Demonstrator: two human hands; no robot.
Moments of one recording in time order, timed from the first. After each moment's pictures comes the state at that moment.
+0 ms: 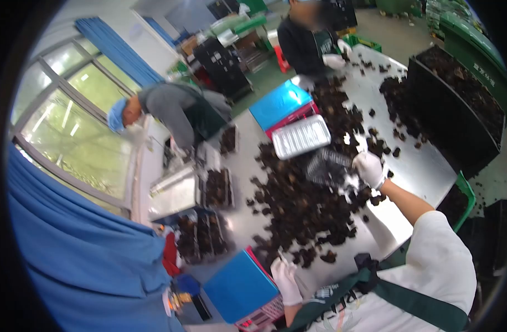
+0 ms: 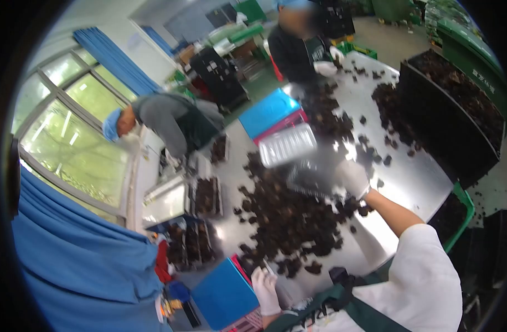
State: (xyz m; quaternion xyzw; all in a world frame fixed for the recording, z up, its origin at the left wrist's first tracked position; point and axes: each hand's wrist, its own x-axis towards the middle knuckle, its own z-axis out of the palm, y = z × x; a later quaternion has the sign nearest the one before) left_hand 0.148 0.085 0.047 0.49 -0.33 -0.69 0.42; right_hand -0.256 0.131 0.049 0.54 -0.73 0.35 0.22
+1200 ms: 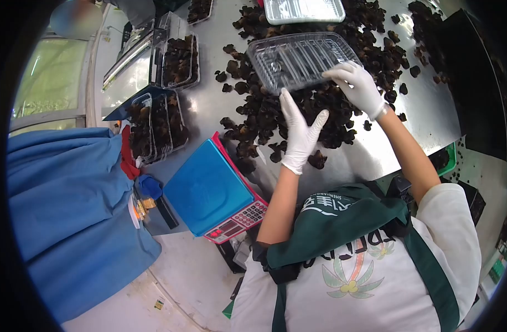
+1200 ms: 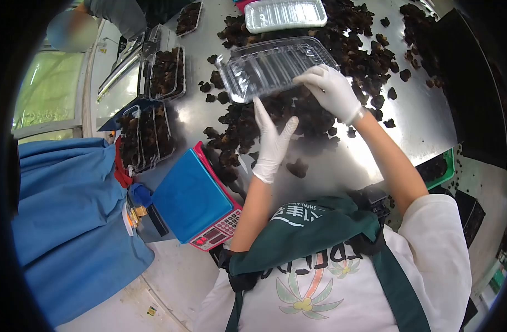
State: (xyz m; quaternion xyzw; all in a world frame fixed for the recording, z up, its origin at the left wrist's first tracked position) left_hand 0.027 0.037 0.021 0.34 -0.73 -0.52 0.28; right_hand -0.168 0.089 0.048 0.65 -0.67 0.36 -0.01
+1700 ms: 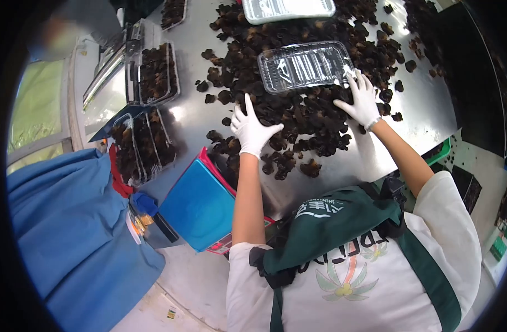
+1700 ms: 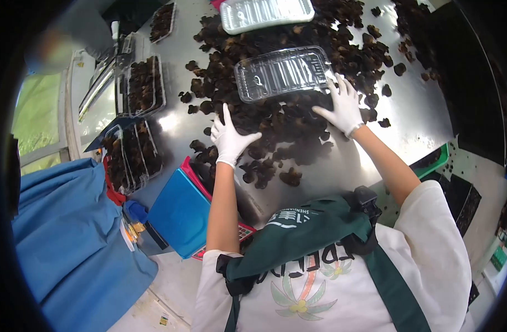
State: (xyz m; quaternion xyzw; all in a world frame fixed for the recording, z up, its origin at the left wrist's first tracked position) left_hand 0.051 -0.059 -0.037 0.46 -0.87 -0.17 -0.01; right_hand -0.193 0.135 -0.058 0.47 -0.87 0.15 0.01
